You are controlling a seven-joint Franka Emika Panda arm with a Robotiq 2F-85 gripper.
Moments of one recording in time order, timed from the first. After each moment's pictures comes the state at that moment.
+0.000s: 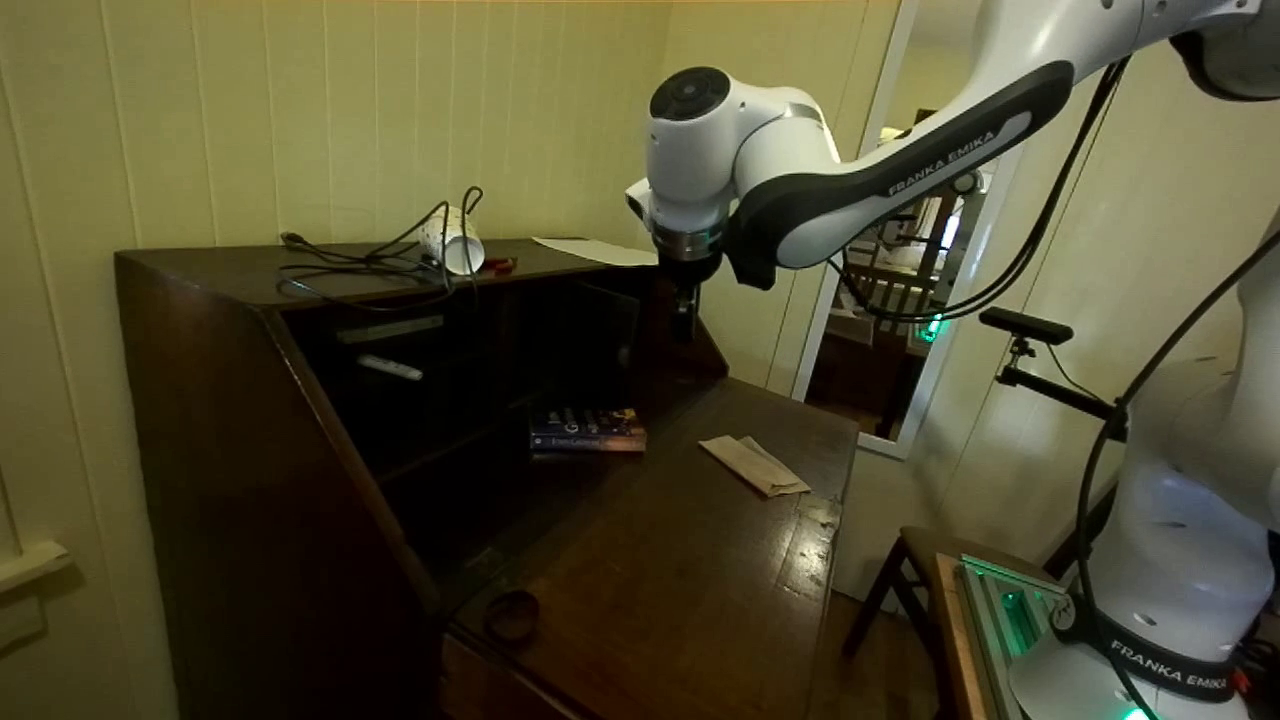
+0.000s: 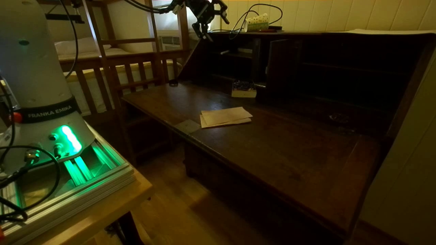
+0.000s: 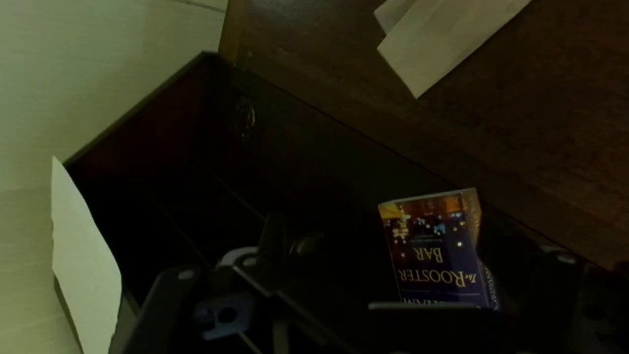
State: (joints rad) arm 0.02 0.00 0.02 -2.16 -0.91 2.04 0.24
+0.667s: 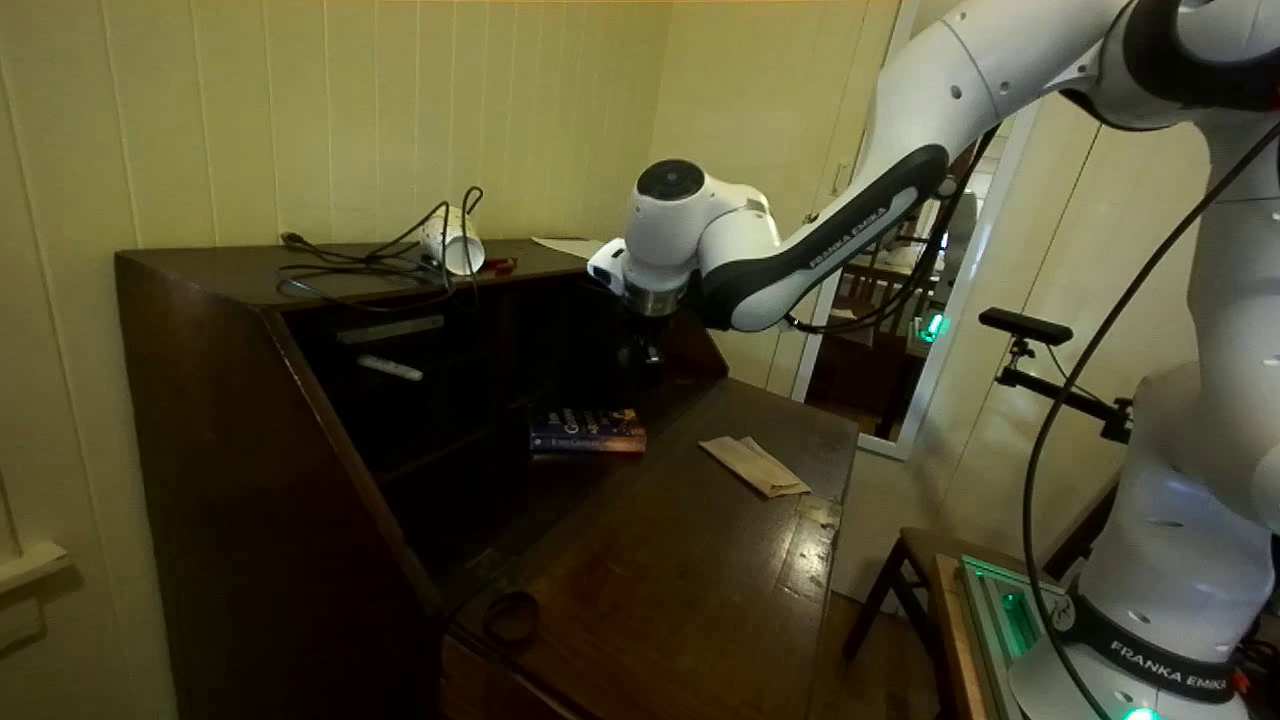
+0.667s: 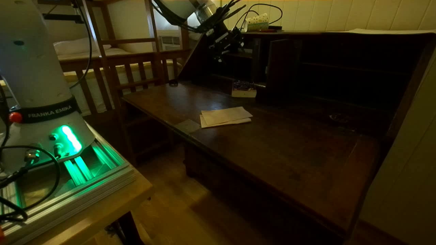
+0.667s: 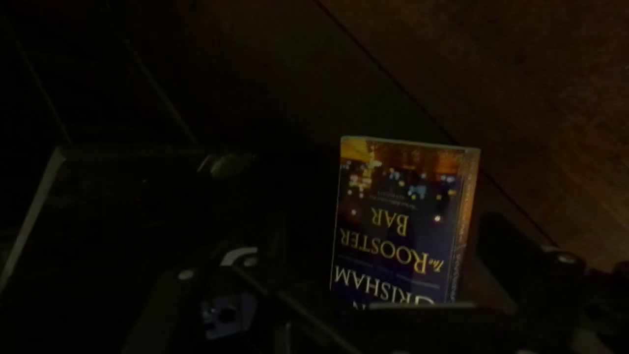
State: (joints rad) arm -0.05 0.24 -0.05 -2.08 -0.93 2.41 -0.06
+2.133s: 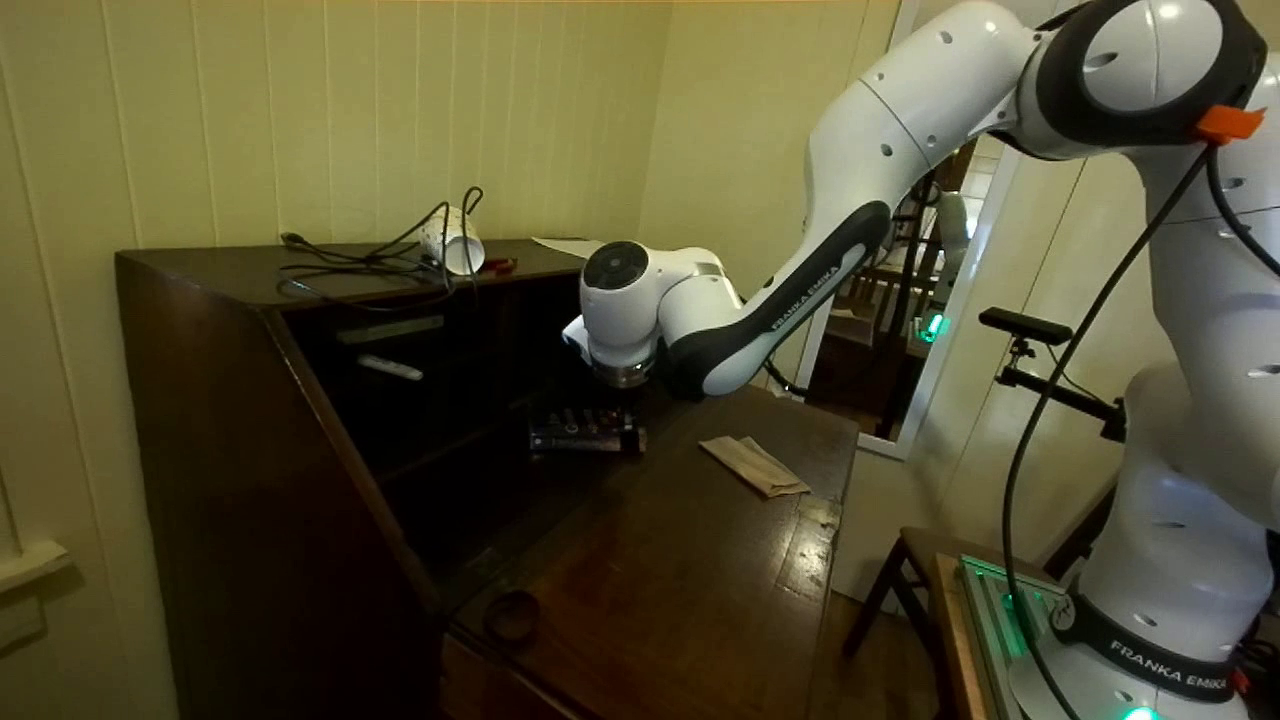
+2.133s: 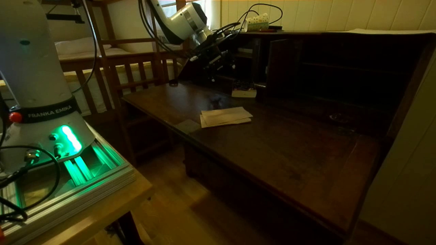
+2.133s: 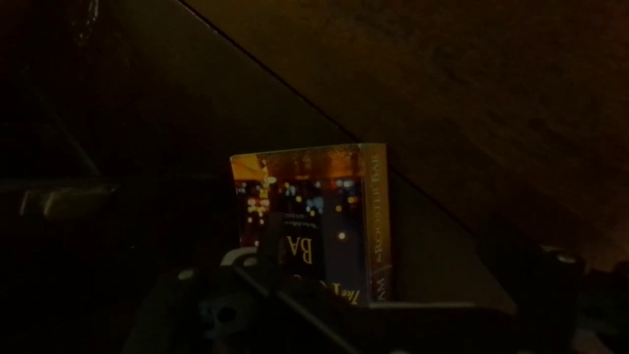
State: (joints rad) arm 0.03 0.43 -0.06 -2.02 -0.95 2.33 0.22
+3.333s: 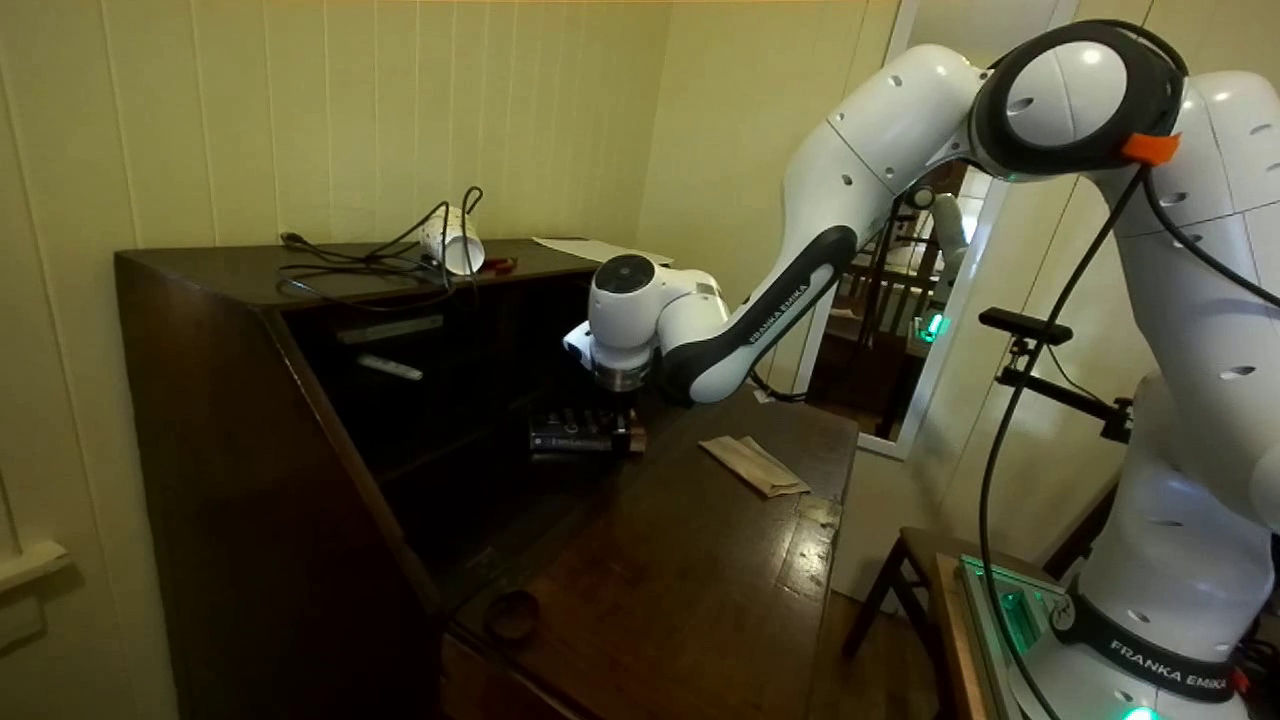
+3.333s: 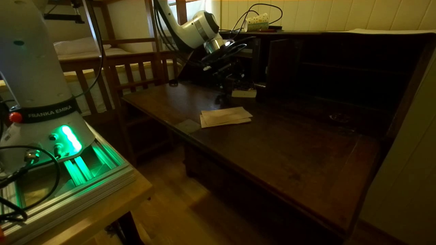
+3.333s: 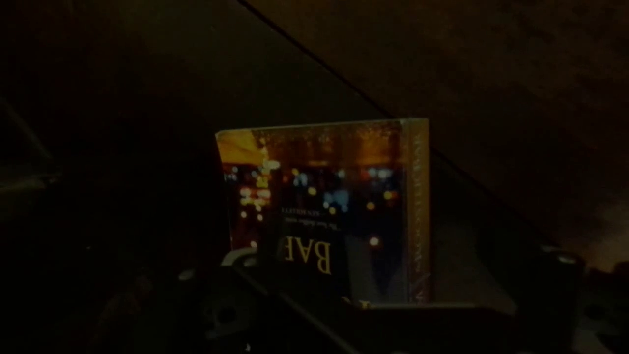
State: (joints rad) arm -0.05 0.53 -0.07 -1.96 -0.90 2.51 0.10
